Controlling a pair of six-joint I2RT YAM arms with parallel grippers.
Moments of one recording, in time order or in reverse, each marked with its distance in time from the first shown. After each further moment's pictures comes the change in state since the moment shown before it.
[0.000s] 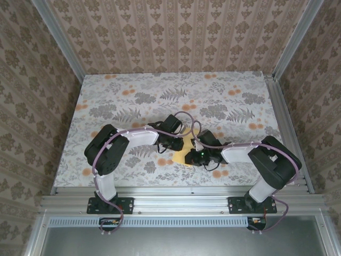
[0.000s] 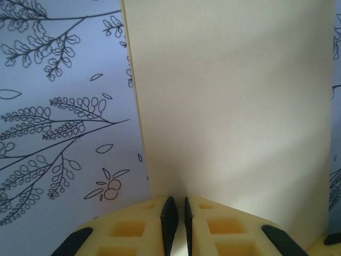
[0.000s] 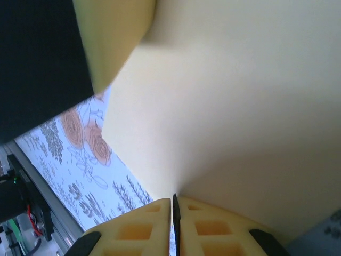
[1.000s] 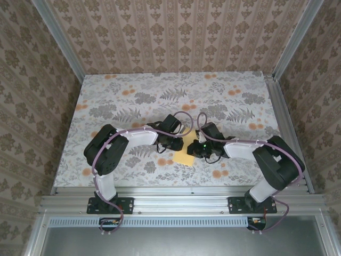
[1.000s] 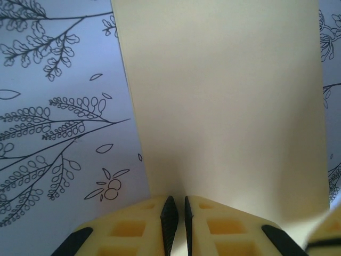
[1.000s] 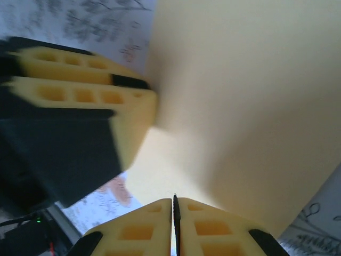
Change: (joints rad) left arm 0.008 -0.006 -0.009 0.012 0.019 0.006; right arm -0.089 -0.005 0.077 -0.051 0.039 0.044
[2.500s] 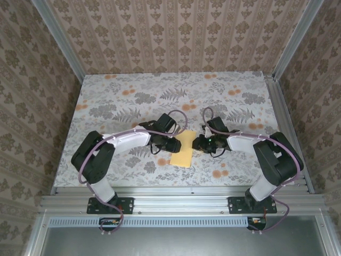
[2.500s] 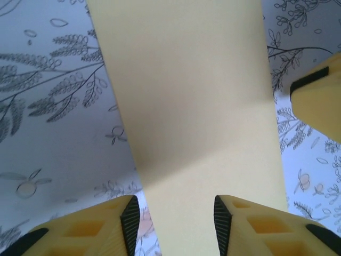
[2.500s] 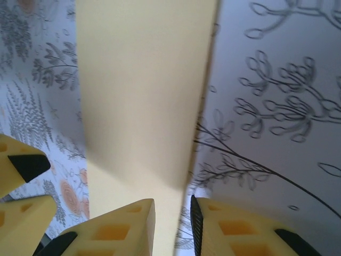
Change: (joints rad) left arm 0.008 -0.172 -0.041 -0.146 0.013 -0.040; right arm -0.119 0.024 0.075 -0.129 0.002 -0.102
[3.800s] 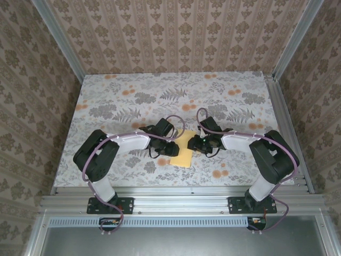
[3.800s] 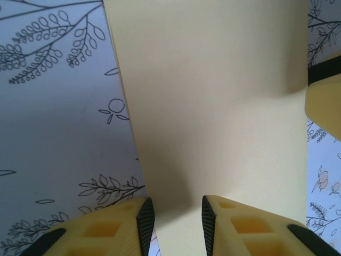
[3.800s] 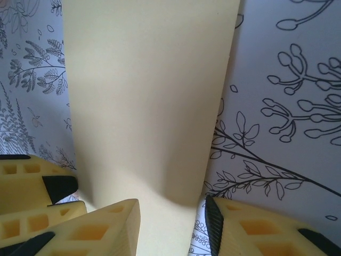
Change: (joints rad) left arm 0.012 0.047 -0.089 0.118 0.080 -0.066; right arm 0.082 0.037 0.064 -0.061 0.114 0.056
